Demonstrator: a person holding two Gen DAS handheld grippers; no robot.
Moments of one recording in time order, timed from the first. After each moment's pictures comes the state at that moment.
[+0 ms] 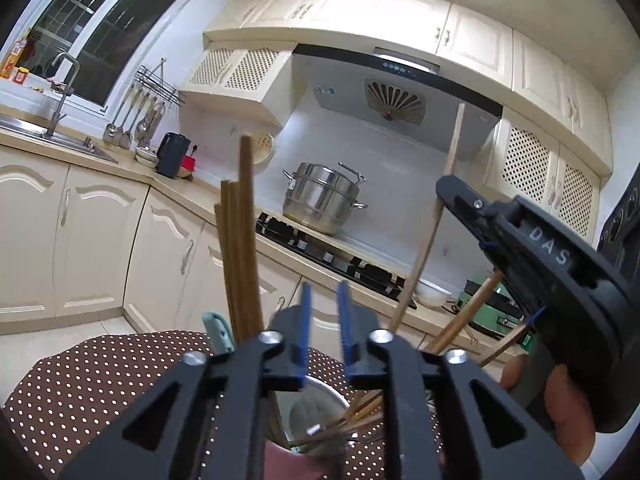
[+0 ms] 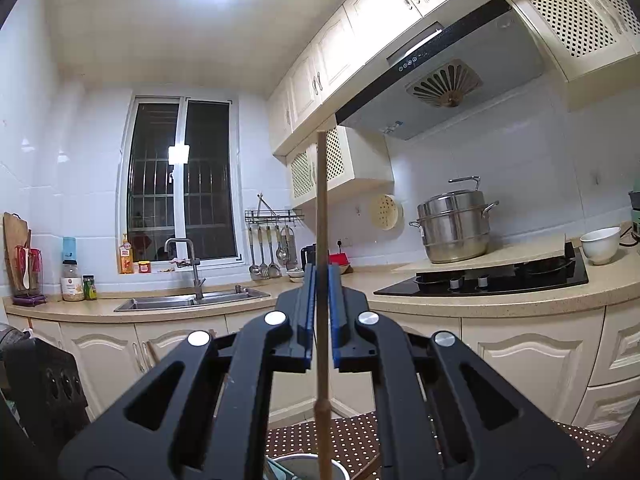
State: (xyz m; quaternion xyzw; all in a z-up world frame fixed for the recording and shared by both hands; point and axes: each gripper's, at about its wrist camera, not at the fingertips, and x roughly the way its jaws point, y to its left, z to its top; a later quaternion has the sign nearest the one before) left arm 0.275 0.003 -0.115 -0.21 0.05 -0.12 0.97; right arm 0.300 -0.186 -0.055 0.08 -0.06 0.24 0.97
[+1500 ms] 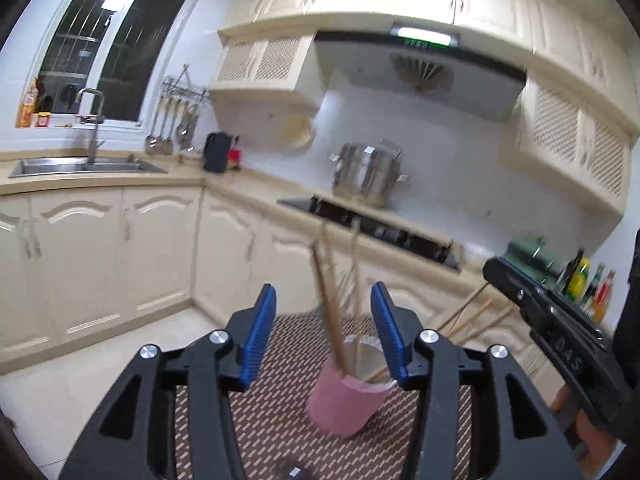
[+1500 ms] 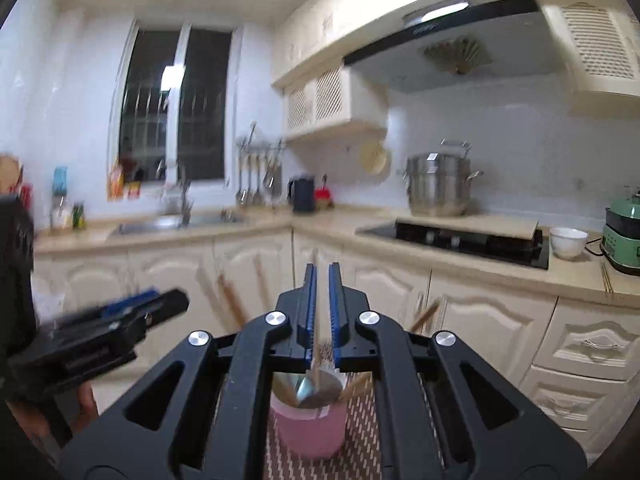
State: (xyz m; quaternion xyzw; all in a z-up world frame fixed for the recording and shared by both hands) left arm 0.195 0.049 -0.052 -0.13 0.15 -0.03 0.98; right arm 0.228 -0.163 -0.042 -0.03 0.09 0.21 0.97
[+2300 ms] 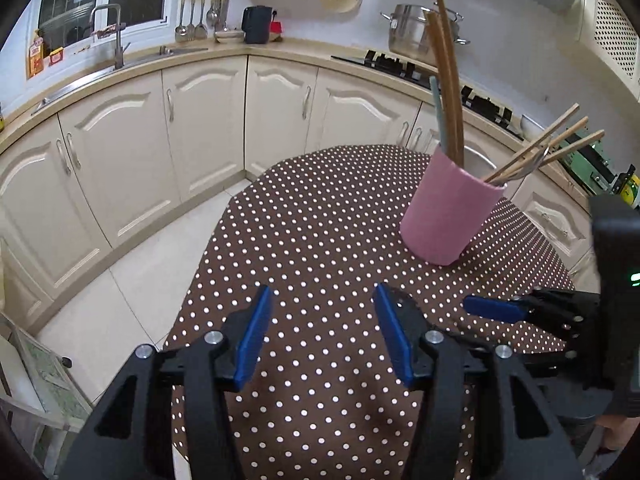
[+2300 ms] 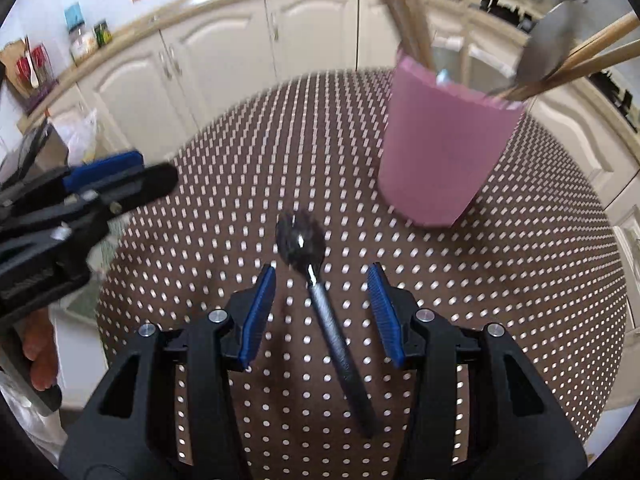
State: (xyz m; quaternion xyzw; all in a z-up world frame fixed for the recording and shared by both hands) left arm 0.175 0.092 -0.149 -0.09 0.39 0.01 0.92; right arm 0.246 -0.082 -0.192 -0.14 0.47 0.27 0.83
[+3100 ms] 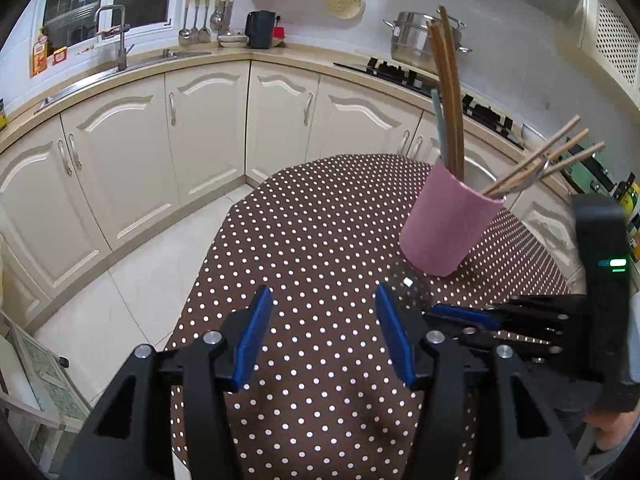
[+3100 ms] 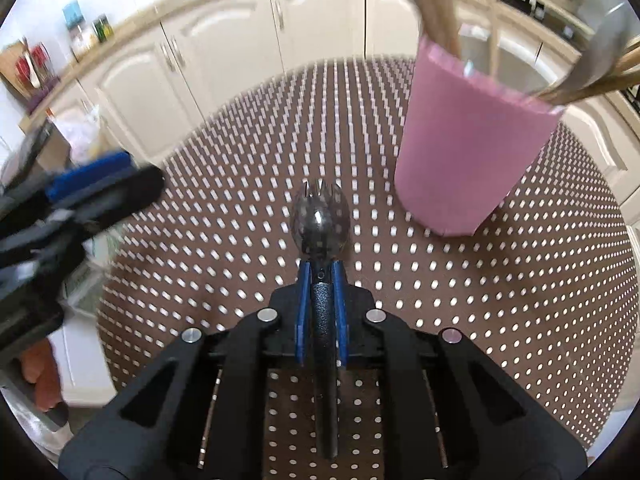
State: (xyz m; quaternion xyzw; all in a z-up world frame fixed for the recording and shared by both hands) left arm 0.183 0.086 -0.142 -0.11 0.38 0.02 0.92; right arm 0.268 -0.057 -0.191 -0.11 0.47 0.29 0.83
